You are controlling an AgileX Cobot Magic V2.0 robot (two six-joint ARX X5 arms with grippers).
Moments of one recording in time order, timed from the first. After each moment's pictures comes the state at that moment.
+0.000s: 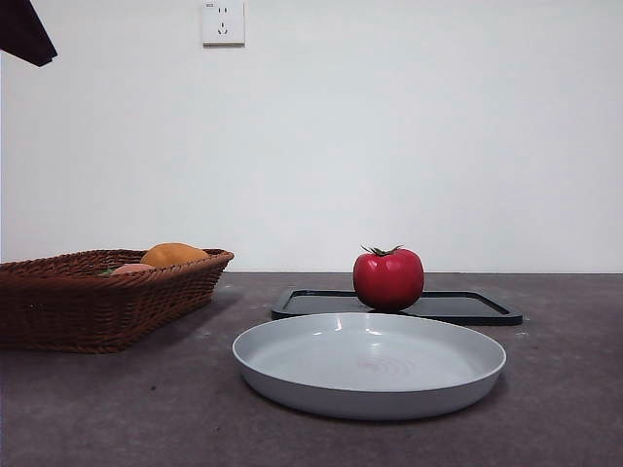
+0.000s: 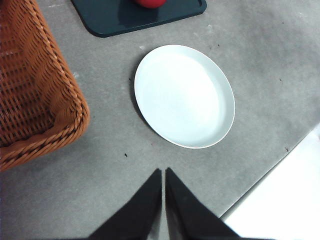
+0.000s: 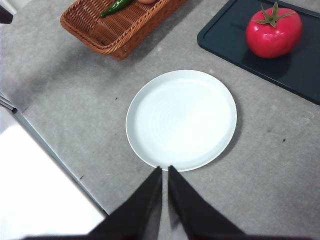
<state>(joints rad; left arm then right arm) -0.30 0.92 0.98 -0.90 0.48 0.01 0.38 0.74 0.99 -0.98 -0.42 0.00</state>
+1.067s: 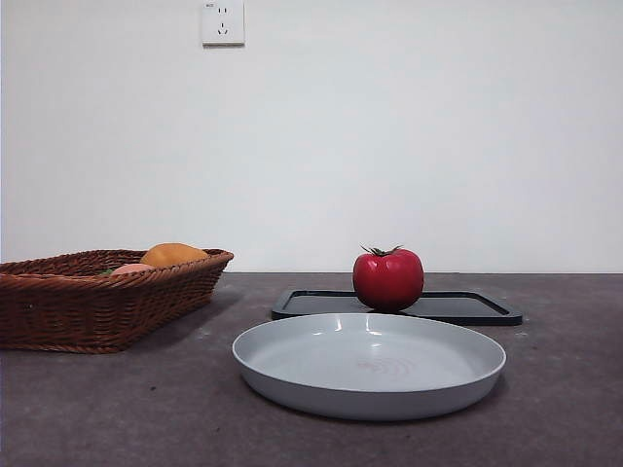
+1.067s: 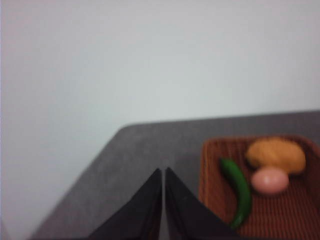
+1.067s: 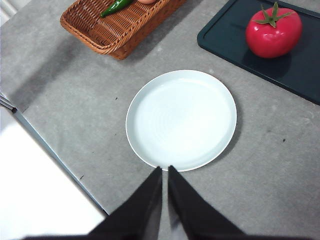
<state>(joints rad) 0.10 0.13 0.14 0.06 -0.02 0.13 0.38 0.74 0.99 -0.98 -0.42 0.00</state>
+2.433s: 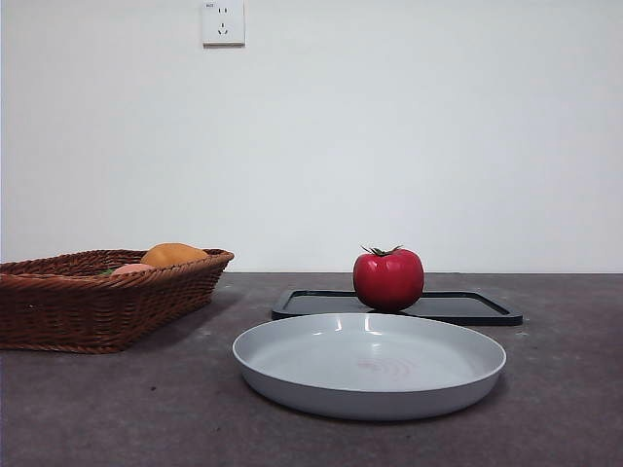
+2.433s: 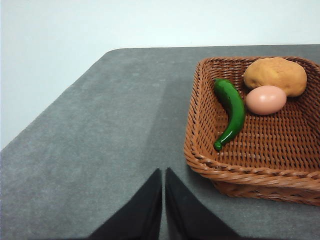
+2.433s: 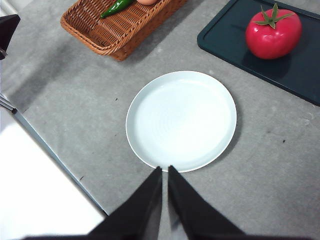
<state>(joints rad) 0.10 0.01 0.03 -0.18 -0.02 0.06 0.38 0.74 0.99 -0.98 -0.42 0.00</state>
